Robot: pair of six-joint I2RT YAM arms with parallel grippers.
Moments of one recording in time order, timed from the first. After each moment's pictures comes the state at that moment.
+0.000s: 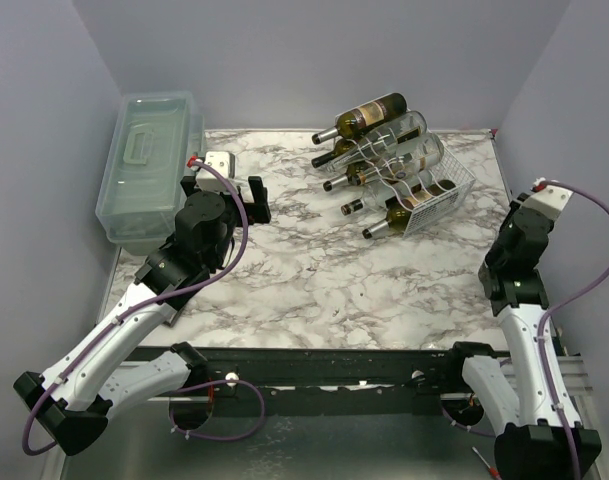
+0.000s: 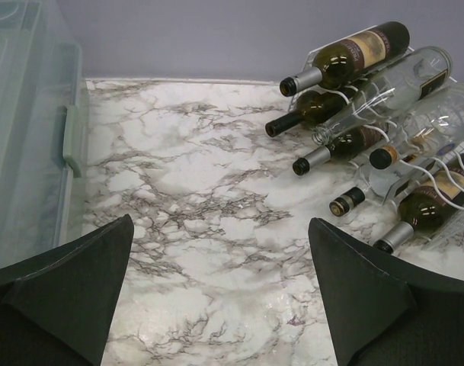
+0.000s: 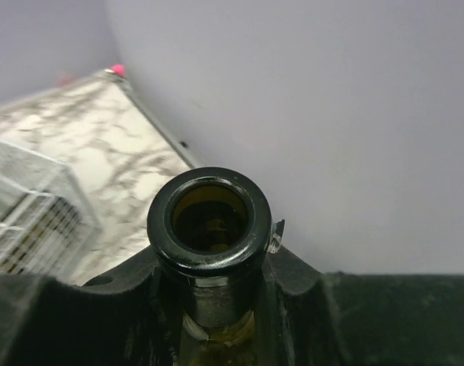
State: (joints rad) left arm -0.68 0.92 1.04 -0.28 -0.52 -0.23; right arm -0.09 0.75 0.66 -0.02 0.70 -0.04
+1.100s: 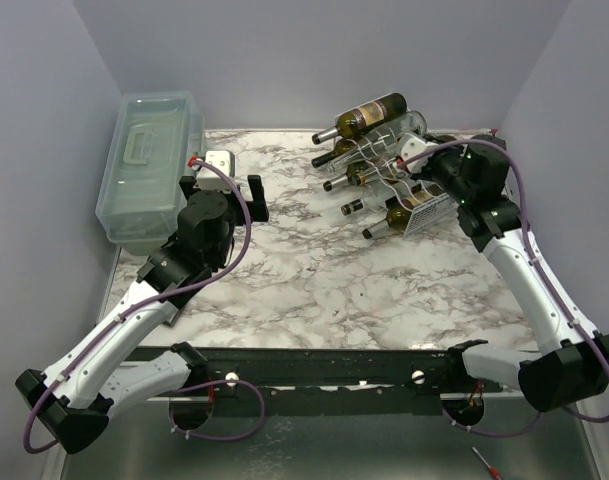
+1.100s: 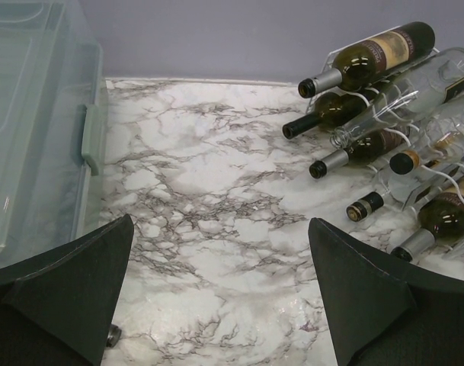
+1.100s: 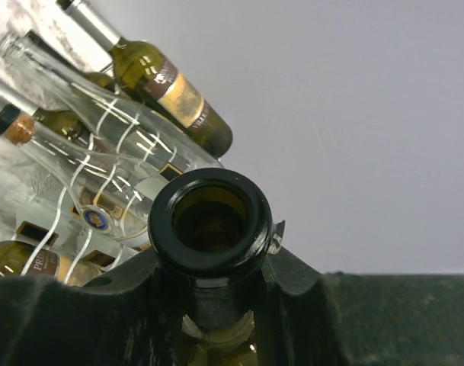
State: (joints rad) left arm -0.68 0.93 1.04 -0.28 -0.57 -0.21; right arm 0.24 1.17 1.17 -0.12 -0.20 -1.01
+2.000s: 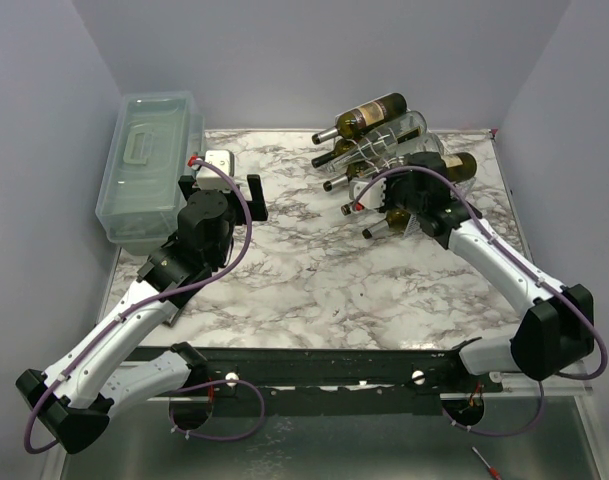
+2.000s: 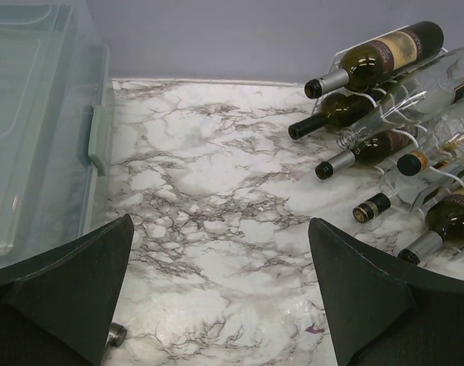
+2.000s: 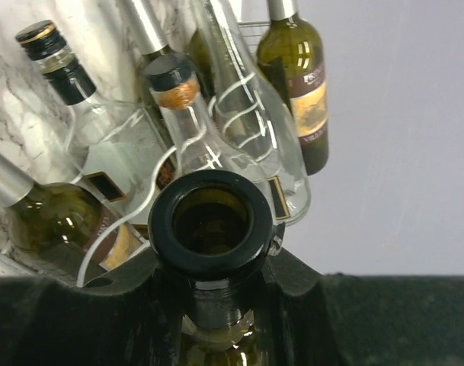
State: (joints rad) left arm -0.68 0.93 1.04 -0.28 -0.58 -0.20; right arm 0.42 1.36 1.12 -0.22 -0.06 -1.38
